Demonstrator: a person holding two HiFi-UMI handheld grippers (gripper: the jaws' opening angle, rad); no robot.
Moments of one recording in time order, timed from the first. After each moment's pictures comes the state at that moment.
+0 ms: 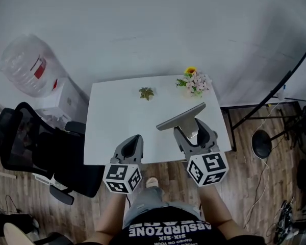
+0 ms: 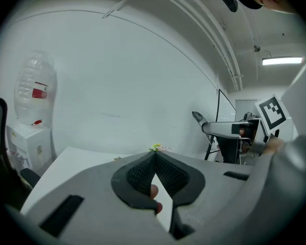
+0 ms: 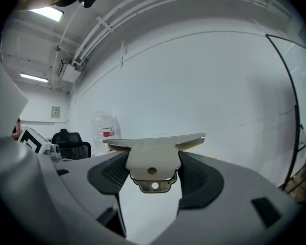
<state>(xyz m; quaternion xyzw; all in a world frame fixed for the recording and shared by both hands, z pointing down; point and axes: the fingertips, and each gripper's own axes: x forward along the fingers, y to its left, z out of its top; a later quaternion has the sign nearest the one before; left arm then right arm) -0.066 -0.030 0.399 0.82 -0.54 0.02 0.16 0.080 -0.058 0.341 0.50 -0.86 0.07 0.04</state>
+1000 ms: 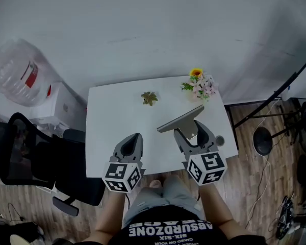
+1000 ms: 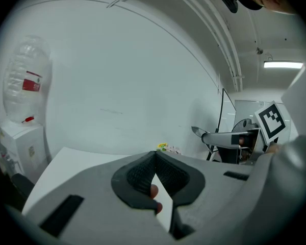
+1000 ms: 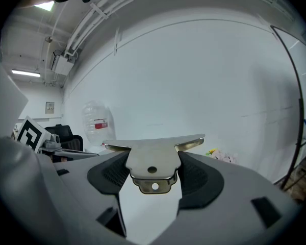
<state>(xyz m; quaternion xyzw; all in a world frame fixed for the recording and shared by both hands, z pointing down) -0.106 -0.109 0.421 0.83 -0.53 0.03 0.17 0.044 -0.129 0.385 0.52 -0.85 0.10 0.08</state>
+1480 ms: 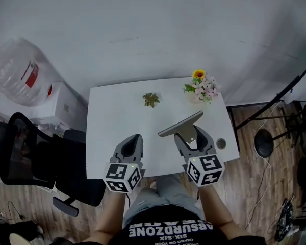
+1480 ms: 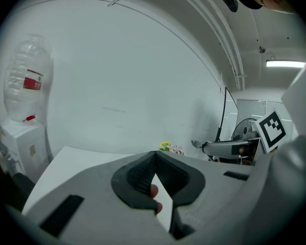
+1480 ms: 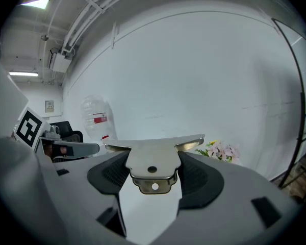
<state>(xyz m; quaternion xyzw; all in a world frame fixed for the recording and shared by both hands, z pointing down) -0.111 -0.120 0.430 0.83 -0.53 0.03 0.17 0.043 -0.136 0.419 0.51 -0.84 0.12 0.10</state>
